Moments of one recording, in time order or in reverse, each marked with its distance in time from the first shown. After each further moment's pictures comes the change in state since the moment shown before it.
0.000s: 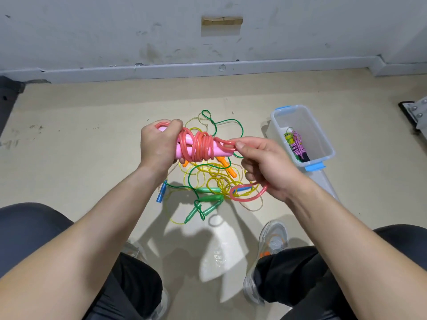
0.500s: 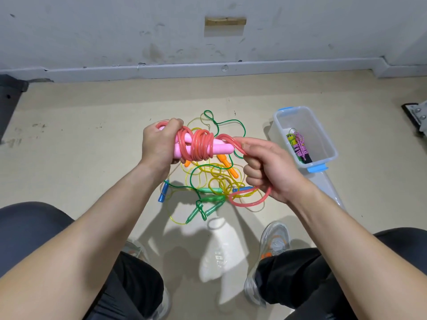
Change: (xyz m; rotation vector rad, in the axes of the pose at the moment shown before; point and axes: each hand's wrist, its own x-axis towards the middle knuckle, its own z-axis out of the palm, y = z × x) left_hand 0.004 0.000 -0.004 -0.062 -0.072 -0.074; right_hand 0.000 0.003 0.002 0.246 -0.051 0.064
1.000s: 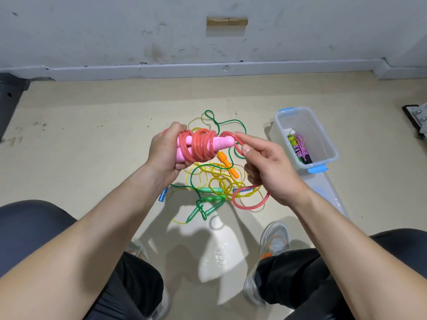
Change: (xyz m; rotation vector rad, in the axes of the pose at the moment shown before) left_hand -0.007 -0.003 0.002 -0.203 -0.100 -0.269; right_hand -0.008 0.003 0.005 -0.415 -0.019 -0.308
